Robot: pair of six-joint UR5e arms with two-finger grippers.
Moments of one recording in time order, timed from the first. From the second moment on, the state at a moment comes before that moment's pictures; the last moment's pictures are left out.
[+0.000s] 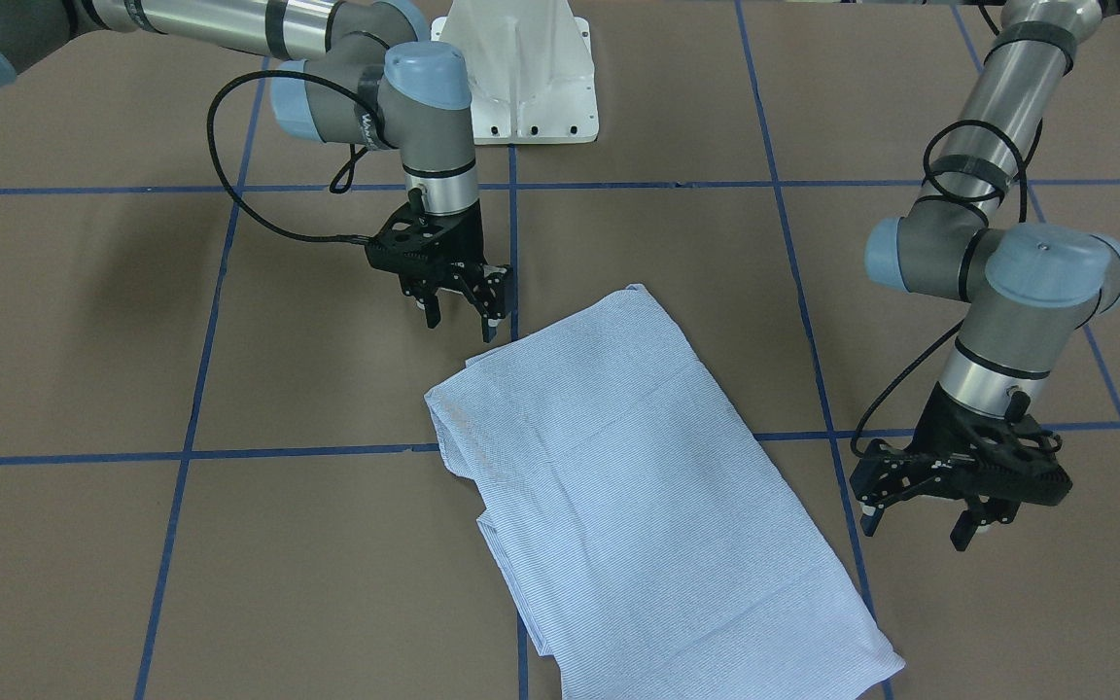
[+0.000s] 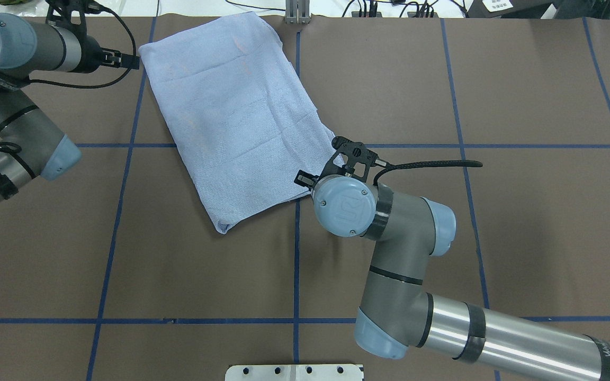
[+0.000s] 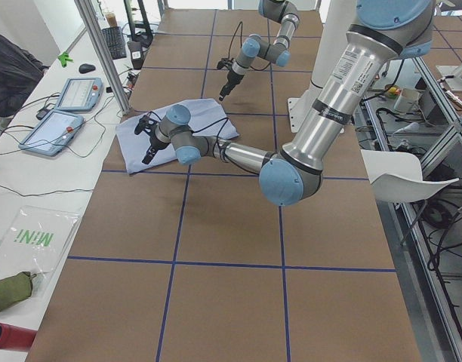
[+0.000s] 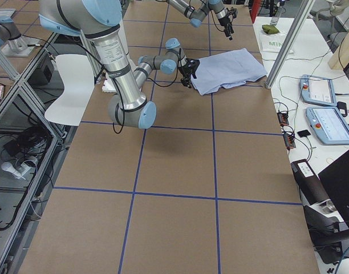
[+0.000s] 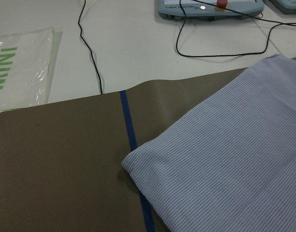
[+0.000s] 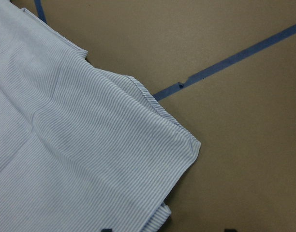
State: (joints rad) left arm -0.98 -2.08 -1.25 -2.43 -1.78 -0.77; right arm 0.39 -0.91 1.60 -1.40 1.40 1.76
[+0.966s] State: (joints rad) left arm -0.98 -2.07 -1.25 -2.43 -1.78 -0.77; right arm 0.39 -0.85 1.51 -1.39 1.30 1.76
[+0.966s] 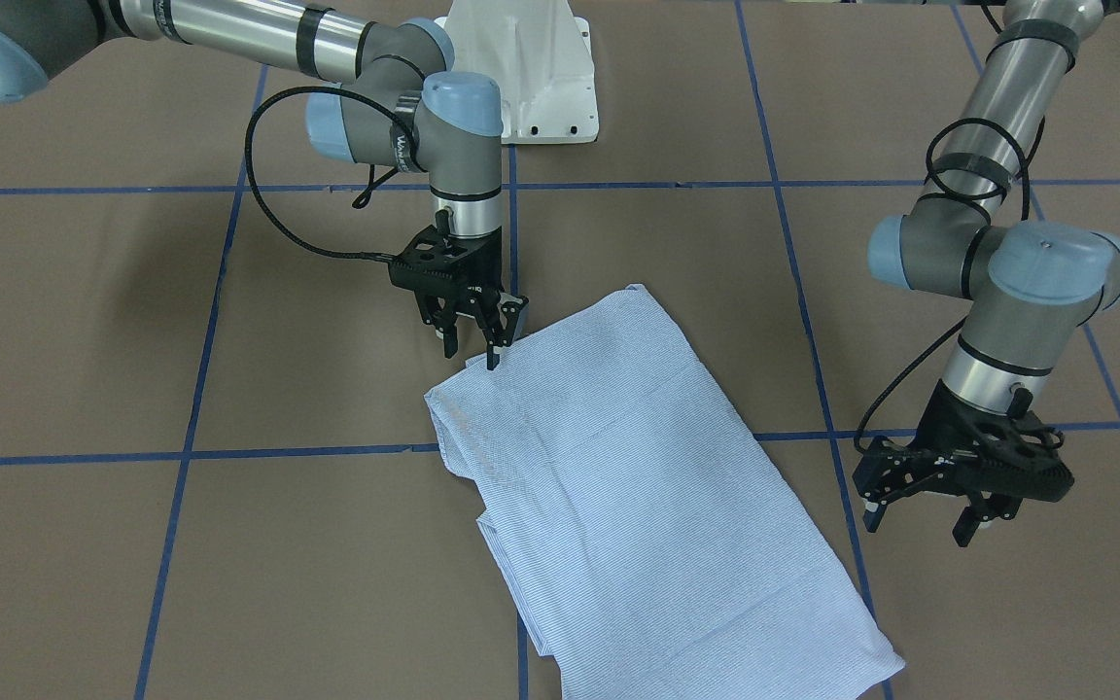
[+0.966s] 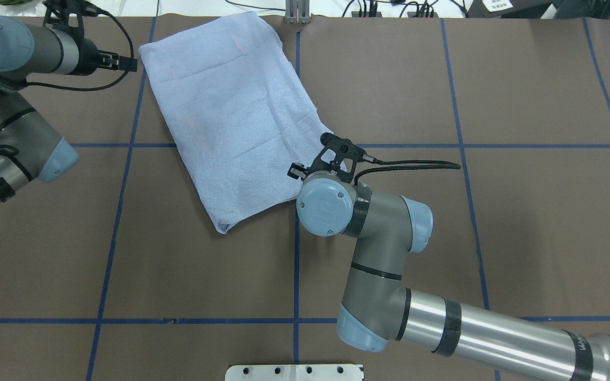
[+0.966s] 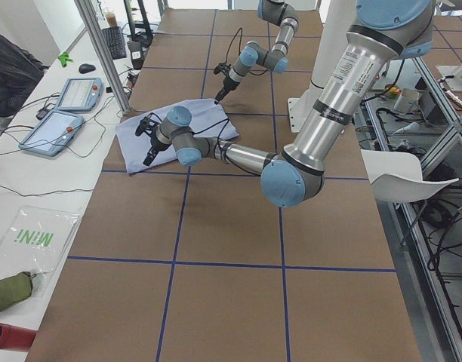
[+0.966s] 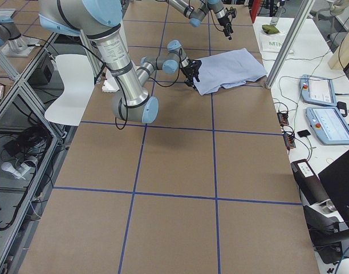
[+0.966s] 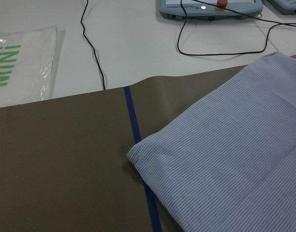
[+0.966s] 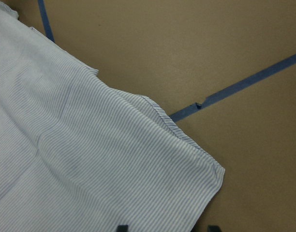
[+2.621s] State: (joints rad) left arm -0.97 -2.06 -1.25 -2.44 -1.78 -0.77; right arm 0.38 -0.81 1.43 -1.42 1.30 1.76
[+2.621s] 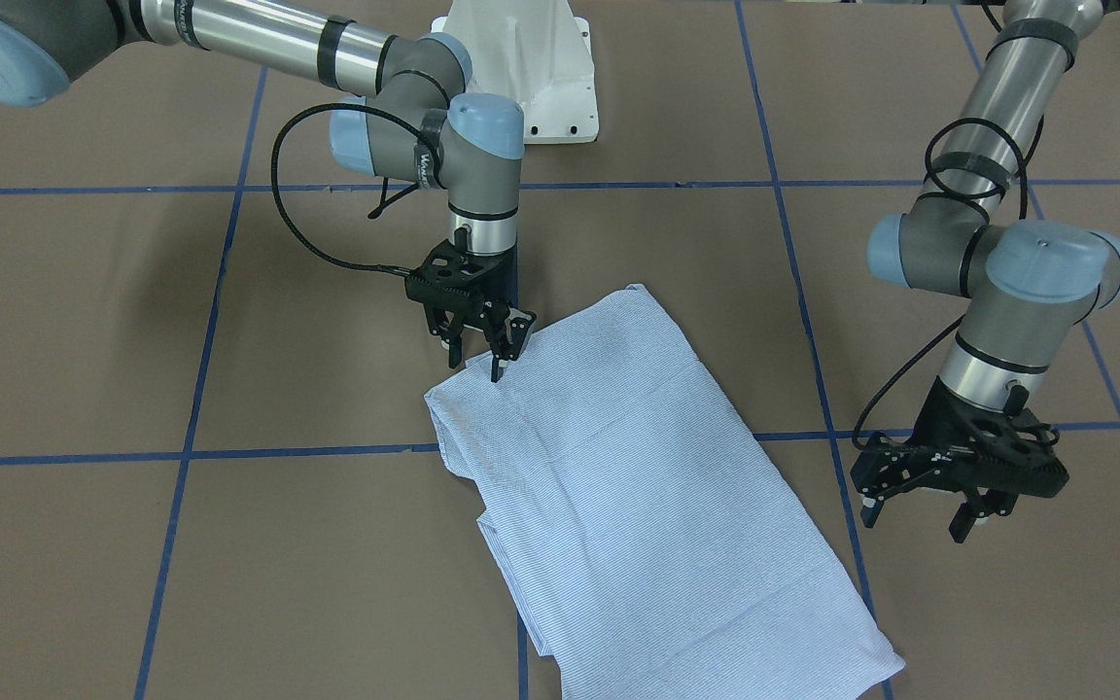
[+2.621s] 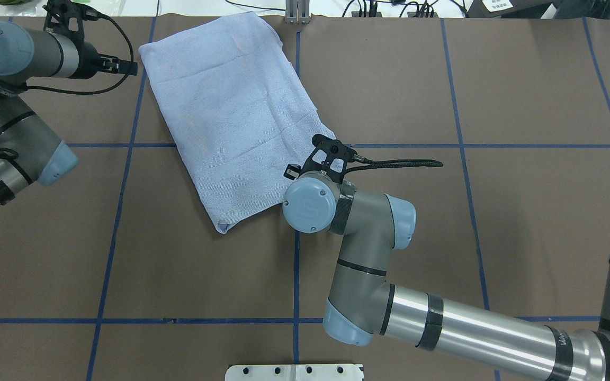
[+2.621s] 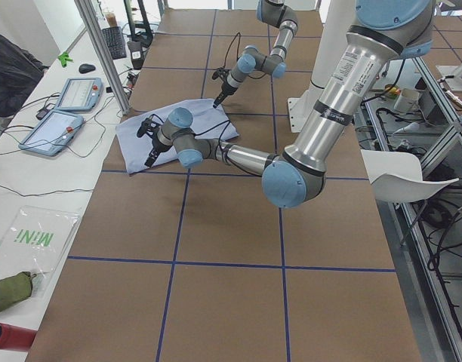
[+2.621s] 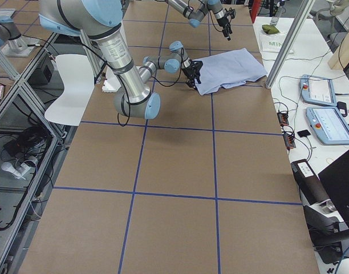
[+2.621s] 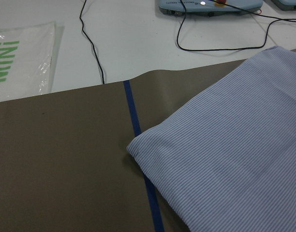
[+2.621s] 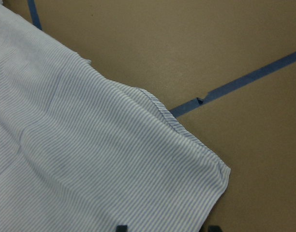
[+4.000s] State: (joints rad) left arm -0.97 -2.06 -1.26 -2.44 -1.78 -0.77; right arm 0.38 -0.80 1.44 -1.41 1.29 1.75
